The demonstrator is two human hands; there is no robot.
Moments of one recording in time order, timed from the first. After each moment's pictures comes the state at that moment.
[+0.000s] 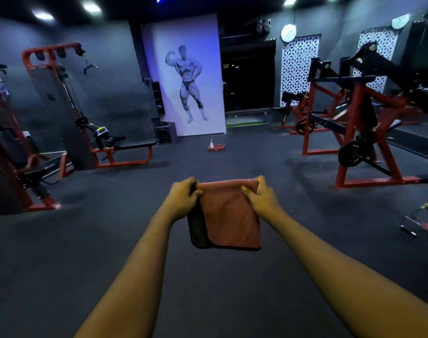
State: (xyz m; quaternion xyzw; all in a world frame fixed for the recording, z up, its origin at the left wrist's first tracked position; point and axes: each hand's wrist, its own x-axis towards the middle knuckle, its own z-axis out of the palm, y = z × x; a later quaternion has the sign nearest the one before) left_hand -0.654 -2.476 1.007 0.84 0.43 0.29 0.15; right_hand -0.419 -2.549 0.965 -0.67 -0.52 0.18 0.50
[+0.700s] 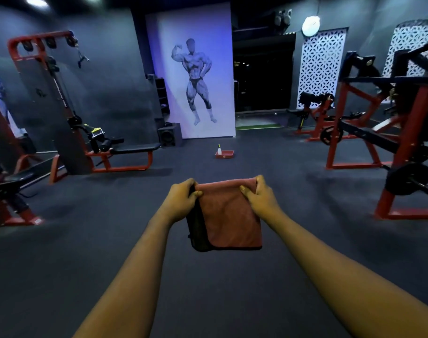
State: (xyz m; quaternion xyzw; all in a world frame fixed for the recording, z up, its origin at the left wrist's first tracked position) left_hand -0.527 -1.970 1.001 0.82 0.46 0.30 0.16; right_hand -0.290 -2.027 0.964 -0.65 -0.53 0.19 0.51
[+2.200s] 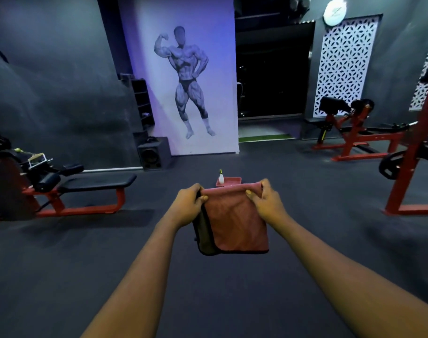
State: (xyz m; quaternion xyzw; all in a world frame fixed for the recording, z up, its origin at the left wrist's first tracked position) left_hand -0.249 -0.770 0.975 0.84 0.43 0.29 0.18; right_hand -0.014 -0.849 0.946 -0.66 -0.52 0.18 0.52
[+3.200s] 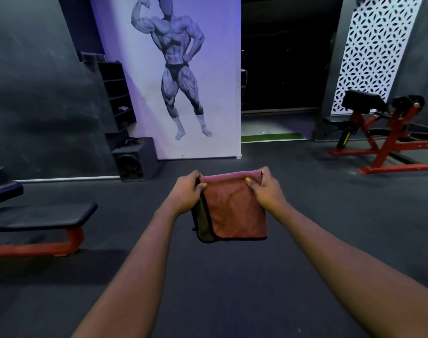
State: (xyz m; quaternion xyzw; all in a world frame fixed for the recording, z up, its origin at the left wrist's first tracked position) left_hand 0.007 0.008 0.961 0.84 0.42 0.30 0.17; right_hand 0.243 -0.071 0.935 -0.67 -0.51 0.16 0.51
